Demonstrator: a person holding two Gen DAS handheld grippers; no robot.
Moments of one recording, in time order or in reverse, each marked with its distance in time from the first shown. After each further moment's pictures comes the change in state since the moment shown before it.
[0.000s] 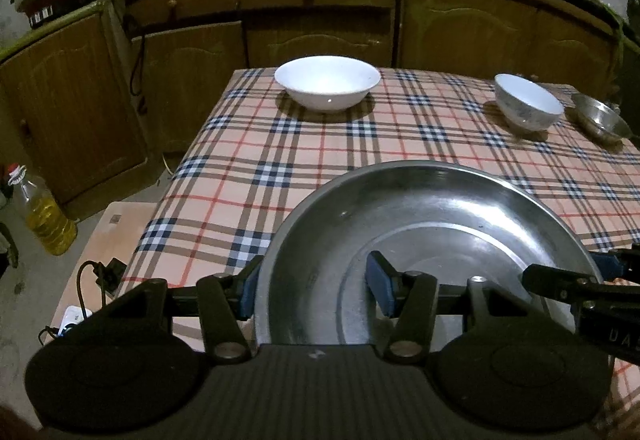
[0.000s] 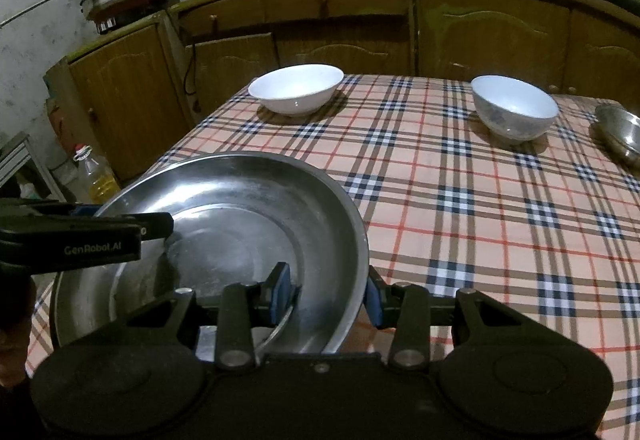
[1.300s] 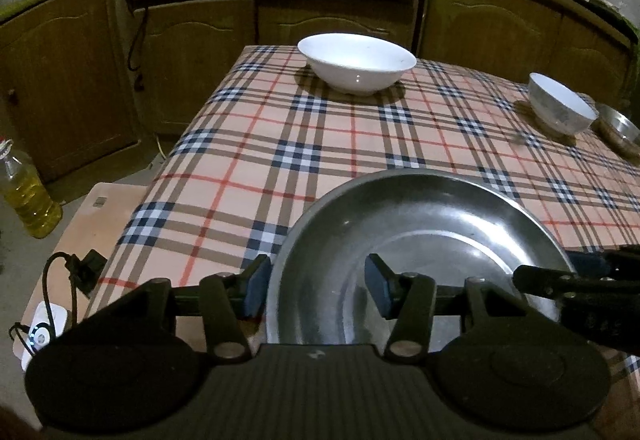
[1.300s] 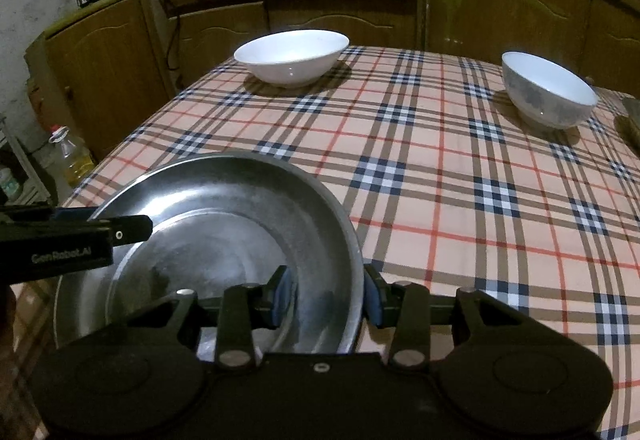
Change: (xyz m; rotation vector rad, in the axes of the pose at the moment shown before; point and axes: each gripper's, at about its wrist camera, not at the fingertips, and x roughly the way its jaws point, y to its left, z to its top) left arm 0.049 0.031 -0.007 -0.057 0.011 -0.027; right arm 0.073 0.012 0.008 -0.017 0.060 -0.049
